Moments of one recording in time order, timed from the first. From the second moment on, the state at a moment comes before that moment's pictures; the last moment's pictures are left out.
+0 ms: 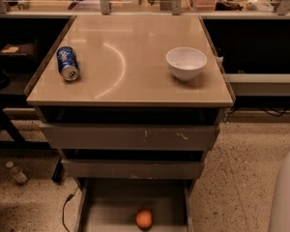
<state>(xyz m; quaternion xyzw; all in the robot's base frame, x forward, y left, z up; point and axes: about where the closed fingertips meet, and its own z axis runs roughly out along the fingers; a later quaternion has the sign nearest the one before) 0.215 -0.362 0.346 0.24 0.94 -0.19 0.13</state>
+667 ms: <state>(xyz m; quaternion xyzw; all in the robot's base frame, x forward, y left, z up) 0.095 -0.430 0.392 0.36 0.88 -0.30 0.06</state>
